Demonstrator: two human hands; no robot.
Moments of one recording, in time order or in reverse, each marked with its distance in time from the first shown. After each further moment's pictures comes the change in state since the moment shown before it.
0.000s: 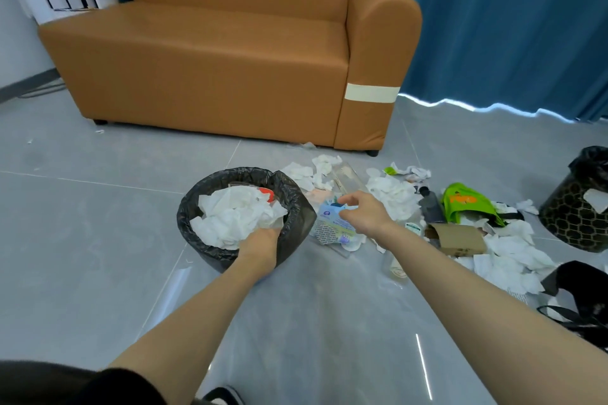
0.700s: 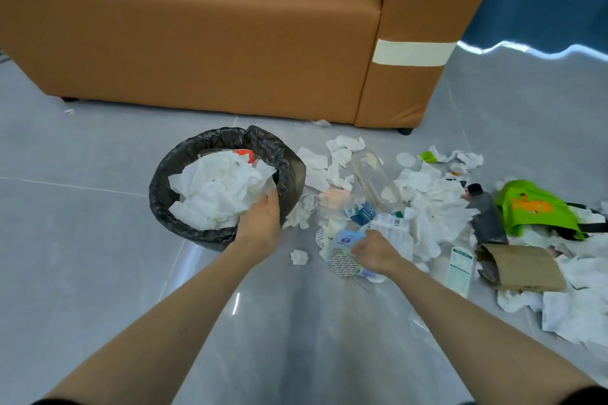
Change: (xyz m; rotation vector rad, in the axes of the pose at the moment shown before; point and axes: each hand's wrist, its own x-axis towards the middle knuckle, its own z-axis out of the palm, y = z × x) left_hand 0.178 -0.008 -0.035 -0.002 0.012 -0.087; right_hand 0.192 0.107 0.065 -0.439 -0.392 0.233
